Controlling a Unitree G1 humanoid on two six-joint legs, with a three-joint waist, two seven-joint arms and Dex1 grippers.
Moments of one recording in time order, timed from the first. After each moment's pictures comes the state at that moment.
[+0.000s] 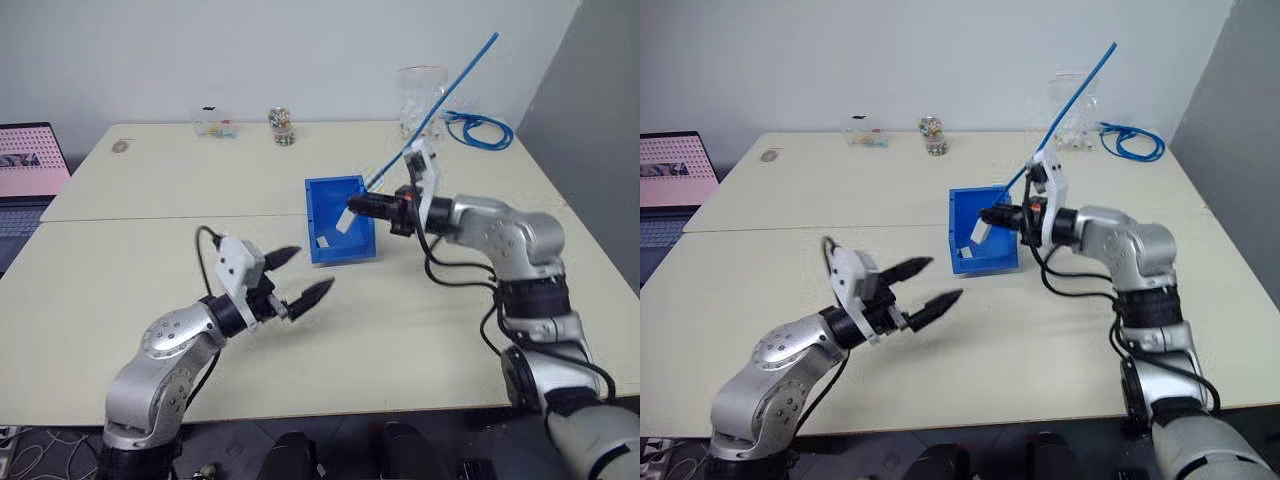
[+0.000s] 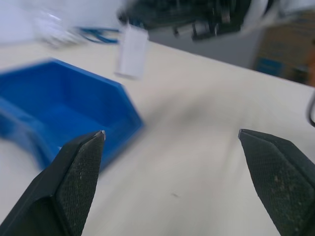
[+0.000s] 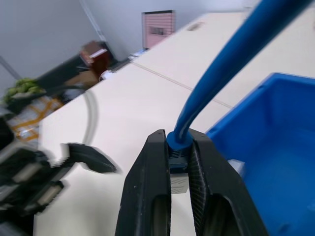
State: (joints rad) left arm -0.08 0.37 0.13 -0.61 -0.49 0.61 -0.56; right arm -0.98 -0.29 -0.01 0.30 0.52 0.97 0.70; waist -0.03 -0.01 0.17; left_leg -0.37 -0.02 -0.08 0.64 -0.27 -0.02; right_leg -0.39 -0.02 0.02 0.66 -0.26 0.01
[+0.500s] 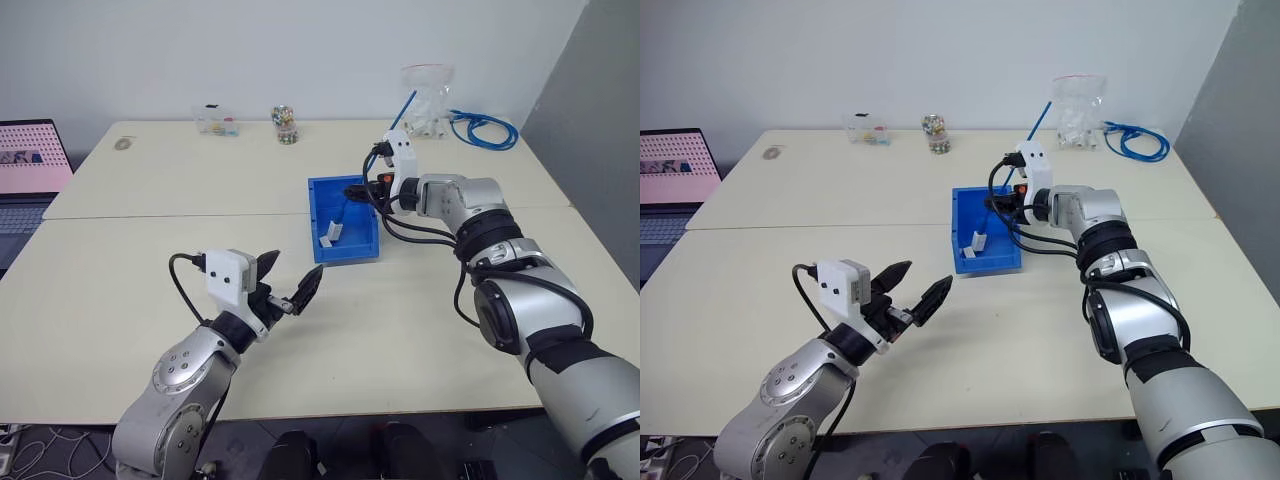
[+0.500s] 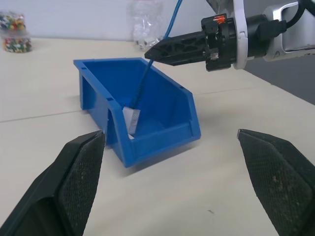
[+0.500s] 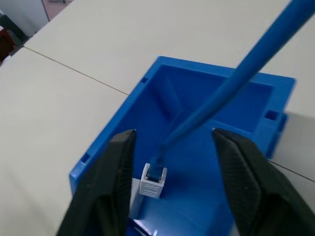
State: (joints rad) left arm 0.01 0.24 0.09 -0.73 -0.51 0.72 -0.26; right arm -1.31 -0.23 0.02 1.07 0.24 0.58 0.65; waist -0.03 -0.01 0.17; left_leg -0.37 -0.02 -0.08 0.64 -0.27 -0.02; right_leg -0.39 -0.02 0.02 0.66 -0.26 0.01
